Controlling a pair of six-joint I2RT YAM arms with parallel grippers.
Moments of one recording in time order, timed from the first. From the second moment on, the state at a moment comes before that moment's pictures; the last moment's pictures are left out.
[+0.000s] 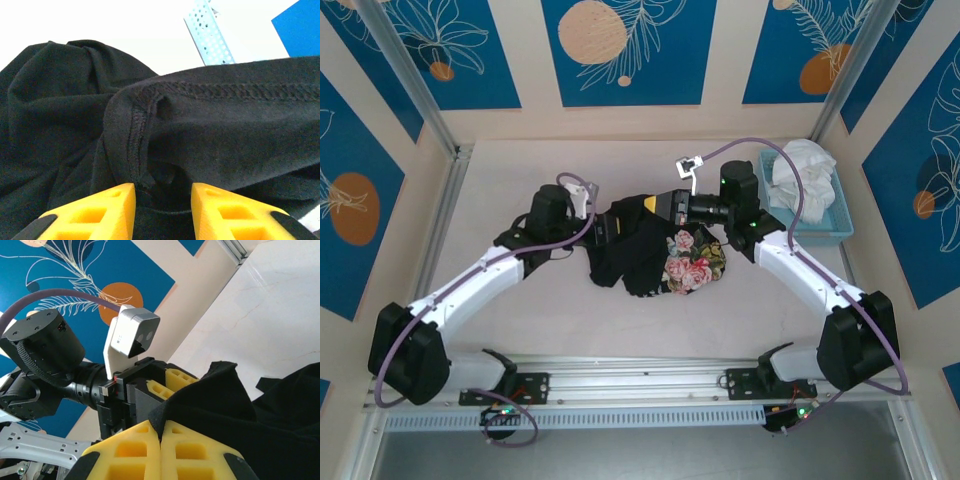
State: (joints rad) left arm -0.53 1.31 0.96 -0.21 0.37 -0.52; right arm 0.41 1.33 1.00 0.08 -0.85 0.65
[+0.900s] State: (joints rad) left arm -0.53 1.42 0.97 -0.16 0.42 -0.60; right arm 0.41 1.33 0.99 0.13 -0.85 0.65
